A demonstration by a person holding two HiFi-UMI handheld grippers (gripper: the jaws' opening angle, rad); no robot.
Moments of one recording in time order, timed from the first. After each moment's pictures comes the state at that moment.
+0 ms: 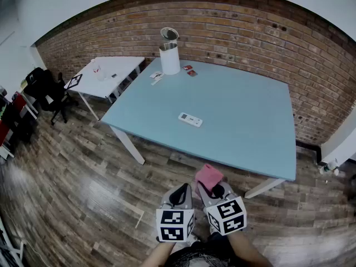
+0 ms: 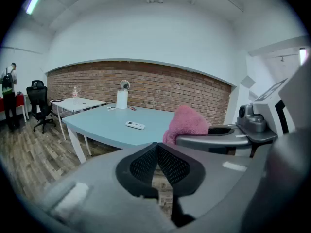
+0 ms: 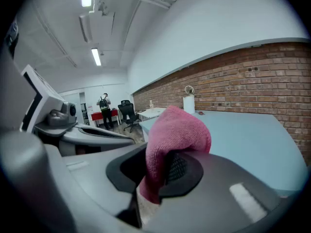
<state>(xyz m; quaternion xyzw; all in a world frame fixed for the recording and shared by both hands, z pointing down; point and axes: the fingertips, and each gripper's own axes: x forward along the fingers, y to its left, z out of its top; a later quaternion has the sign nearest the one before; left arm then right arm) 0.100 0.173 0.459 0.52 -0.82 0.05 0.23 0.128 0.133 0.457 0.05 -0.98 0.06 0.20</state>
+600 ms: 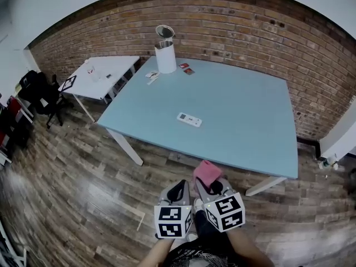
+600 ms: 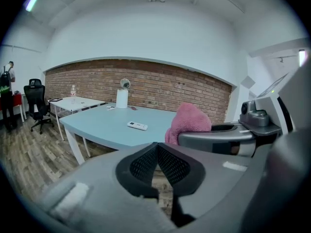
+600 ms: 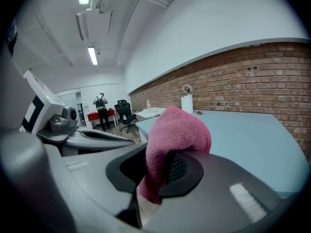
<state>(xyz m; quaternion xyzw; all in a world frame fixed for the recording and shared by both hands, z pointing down) 0.062 0.171 0.469 0.53 -0.82 0.05 0.23 0.093 0.131 0.461 0.06 -0.98 0.07 0.20</state>
